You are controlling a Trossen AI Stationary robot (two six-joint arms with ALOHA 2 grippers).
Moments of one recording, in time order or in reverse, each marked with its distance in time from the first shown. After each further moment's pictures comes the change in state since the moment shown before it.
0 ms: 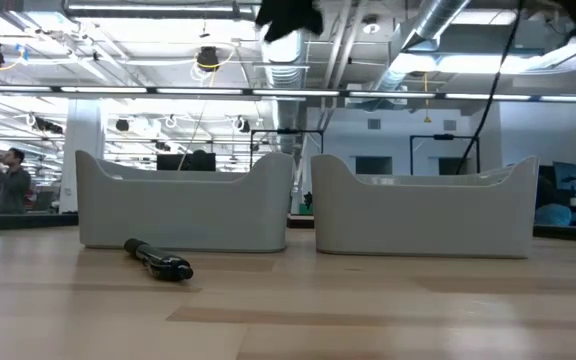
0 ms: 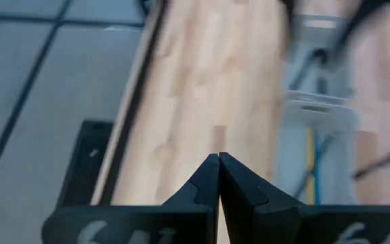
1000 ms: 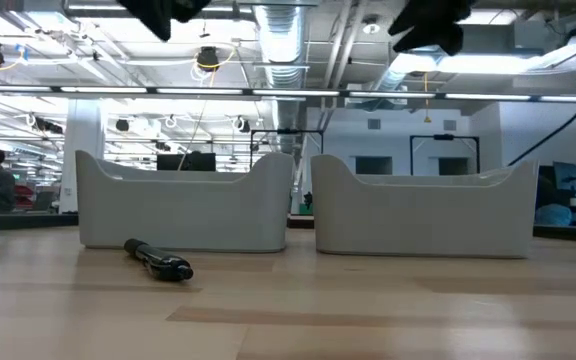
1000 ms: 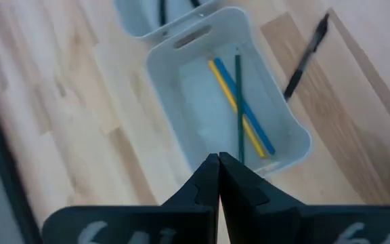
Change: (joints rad) left arm -0.505 0.009 -0.508 0.253 -0.079 0.162; right arm -0.095 -1.011 -1.198 0.567 0.140 0.201
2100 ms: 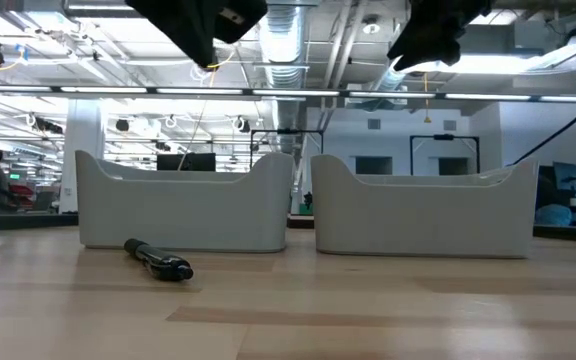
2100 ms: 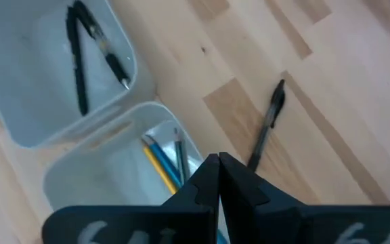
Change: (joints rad) left arm -0.241 0.328 0.004 0.306 0.007 -0.140; right arm -0.096 0.017 -0.030 0.004 -0.002 -0.096
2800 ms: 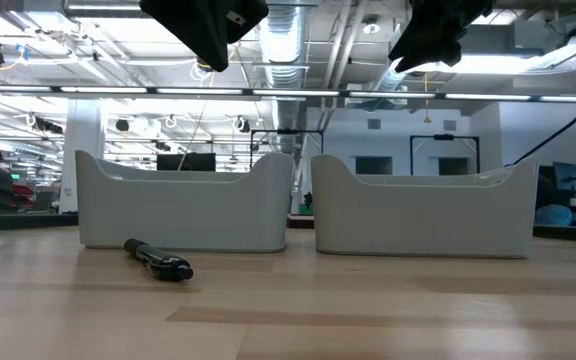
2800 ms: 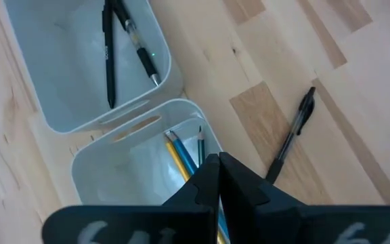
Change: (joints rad) left arm 0.001 0.000 0.000 0.023 -0.082 -0.057; right arm 0.000 0.000 0.000 -0.012 -0.001 0.000
